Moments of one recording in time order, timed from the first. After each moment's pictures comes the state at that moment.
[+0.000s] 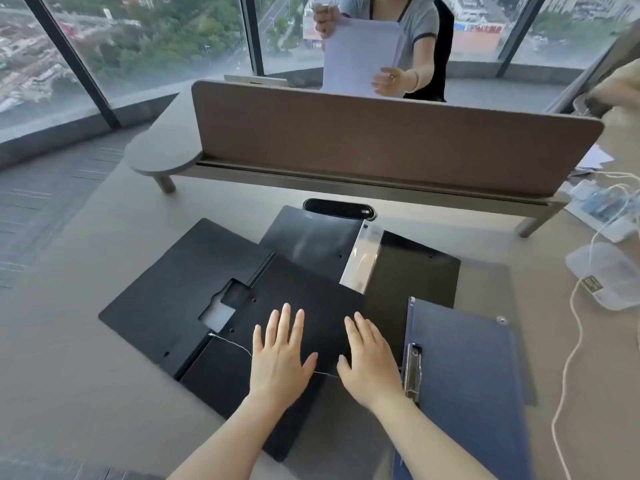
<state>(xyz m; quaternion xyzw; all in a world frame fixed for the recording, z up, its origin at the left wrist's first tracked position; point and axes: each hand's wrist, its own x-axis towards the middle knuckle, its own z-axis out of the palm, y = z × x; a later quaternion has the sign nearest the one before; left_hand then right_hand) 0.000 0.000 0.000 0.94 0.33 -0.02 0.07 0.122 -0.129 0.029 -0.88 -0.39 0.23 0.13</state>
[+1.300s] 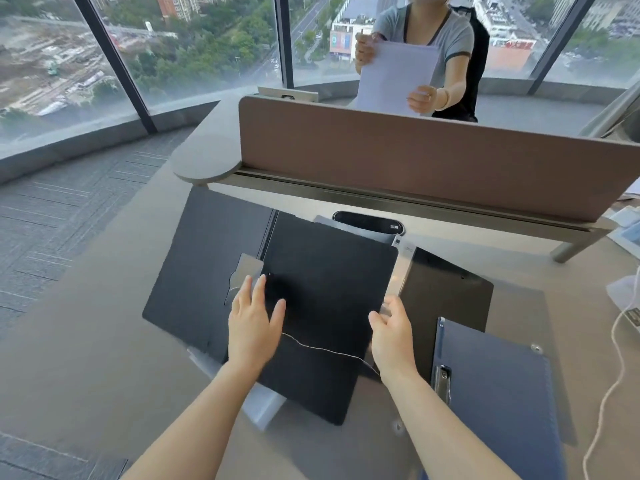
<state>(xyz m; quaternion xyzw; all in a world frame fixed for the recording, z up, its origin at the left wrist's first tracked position) -0.017 0.091 0.056 0.81 0.49 0.14 0.29 0.129 -0.067 0.084 -0.77 -0.10 0.28 0.56</state>
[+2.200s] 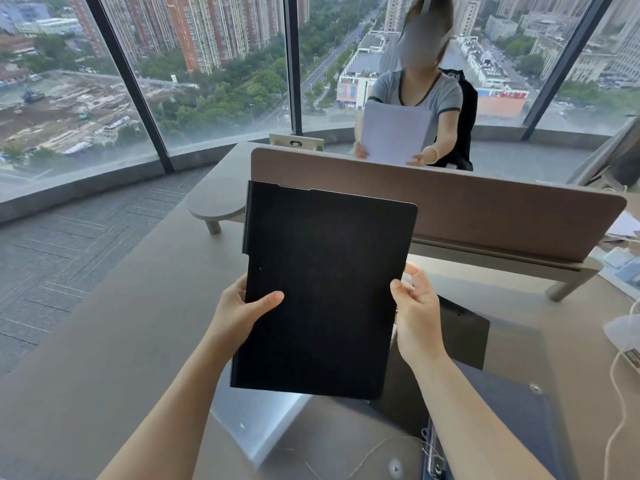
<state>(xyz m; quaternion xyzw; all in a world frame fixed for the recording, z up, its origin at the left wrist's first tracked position) -0.016 0.118 0.168 0.62 0.36 0.27 0.64 0.178 -0.051 0.172 -0.63 -0.18 0.24 0.72</state>
